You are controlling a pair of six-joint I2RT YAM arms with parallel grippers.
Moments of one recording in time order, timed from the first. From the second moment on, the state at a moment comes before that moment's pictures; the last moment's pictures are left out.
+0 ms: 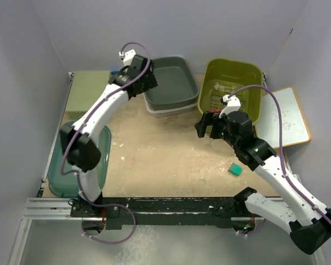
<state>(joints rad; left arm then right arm) -0.50 1.79 1.87 -0.79 -0.44 -0.75 0.55 0.92 0.90 -0.42 0.17 0.37</state>
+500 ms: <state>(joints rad) -0.49 2.11 1.97 -0.79 -0.42 -0.74 0.55 0.87 0.91 -0.48 0.17 0.37</state>
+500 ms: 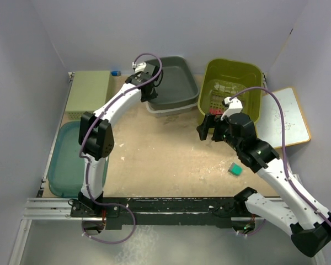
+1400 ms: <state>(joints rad) -0.49 1.41 1.67 -0.77 -0.40 -0.46 0.55 0.83 0.90 -0.46 0.17 0.37</state>
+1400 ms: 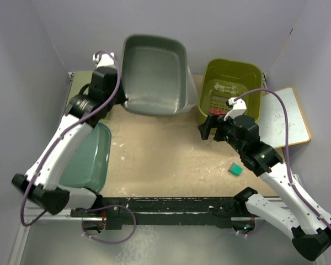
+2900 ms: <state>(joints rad) -1.28 1.72 1.29 -0.55 -0.47 -0.76 0.24 1.00 1.00 -0.59 0.37 0.43</state>
